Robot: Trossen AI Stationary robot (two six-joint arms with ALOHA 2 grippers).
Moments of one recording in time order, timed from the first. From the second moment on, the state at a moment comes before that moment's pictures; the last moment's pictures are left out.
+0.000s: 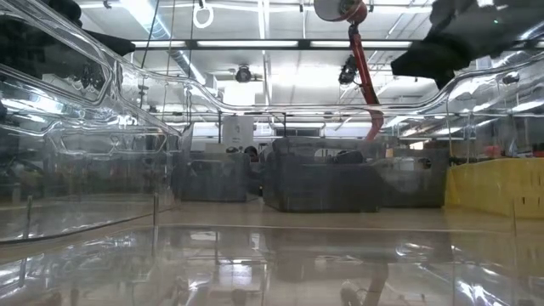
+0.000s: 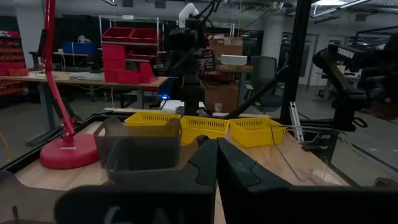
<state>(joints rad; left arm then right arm) -0.21 0.11 0.01 0.23 -0.22 -0.04 0.06 0.57 0.37 -0.04 0.38 0.25</state>
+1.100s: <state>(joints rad) -0.21 0.11 0.01 0.23 -0.22 -0.04 0.01 0.90 0.90 -0.85 0.14 0.29</state>
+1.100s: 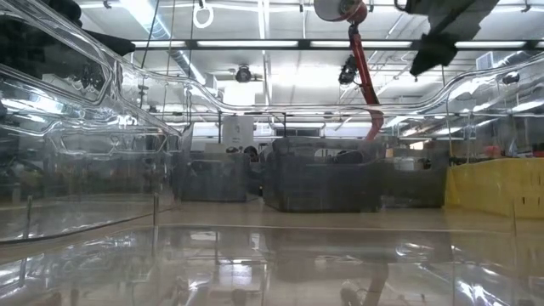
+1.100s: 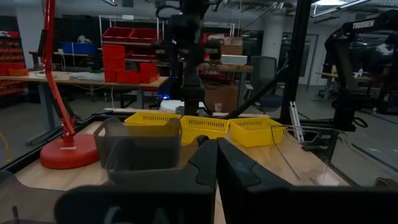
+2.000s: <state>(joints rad) -0.21 0.11 0.01 0.23 -0.22 -0.04 0.21 1.26 1.03 -1.17 -0.24 0.49</state>
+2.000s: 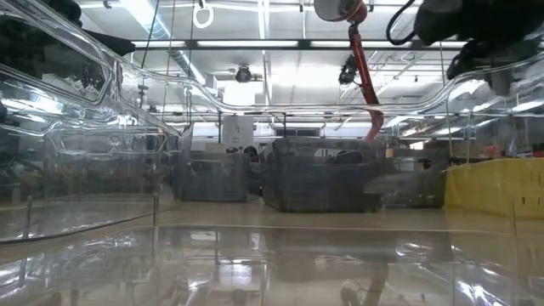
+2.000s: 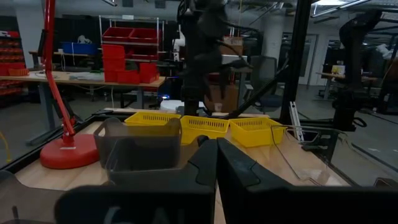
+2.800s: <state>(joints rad) -0.21 0.11 0.01 0.23 -0.22 -0.04 0.58 1.54 1.03 -1.07 -0.17 0.65</state>
